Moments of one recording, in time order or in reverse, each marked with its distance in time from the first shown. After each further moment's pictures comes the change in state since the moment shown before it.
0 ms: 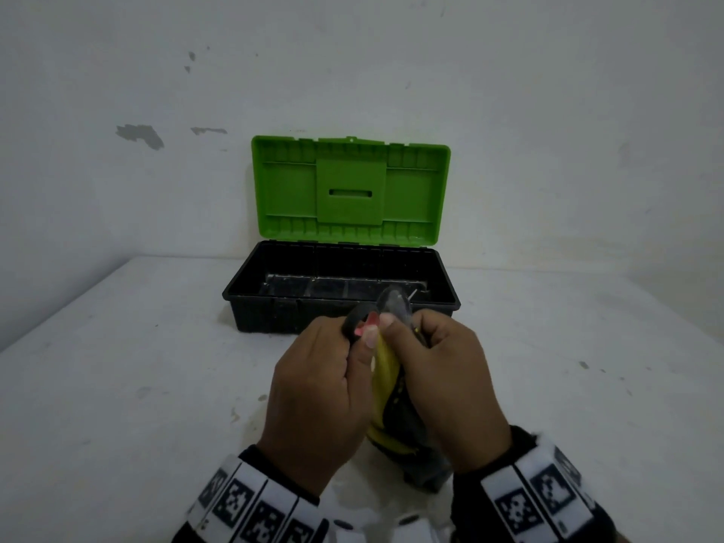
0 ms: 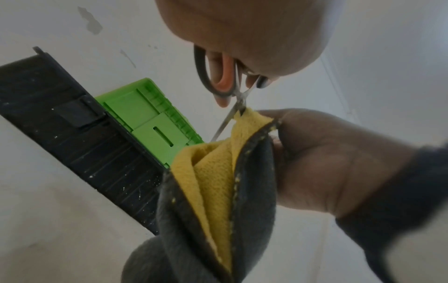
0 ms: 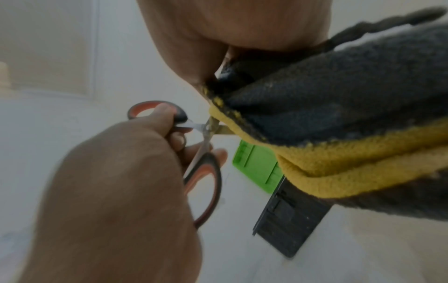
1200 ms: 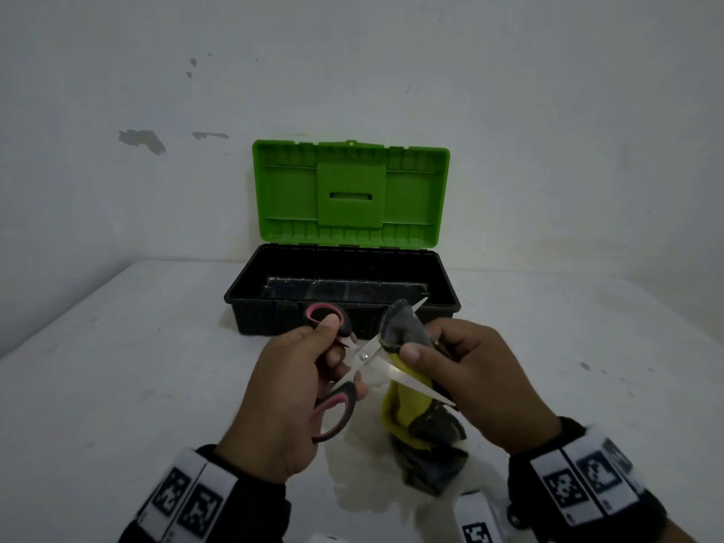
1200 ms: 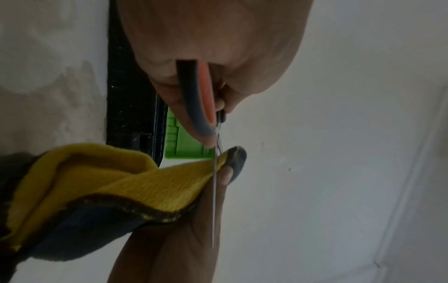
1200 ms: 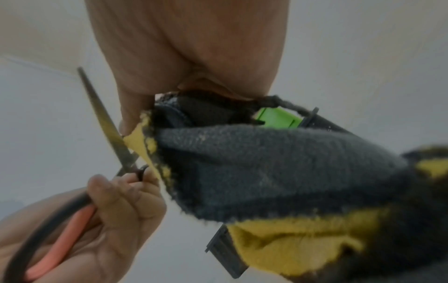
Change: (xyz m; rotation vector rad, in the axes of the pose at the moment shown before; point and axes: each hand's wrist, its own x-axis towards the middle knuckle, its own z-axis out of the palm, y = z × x) left_hand 0.025 0.001 -0.016 -0.939 -0.088 -1.283; right_hand 0.011 0.016 -0.042 0.127 -0.353 -0.093
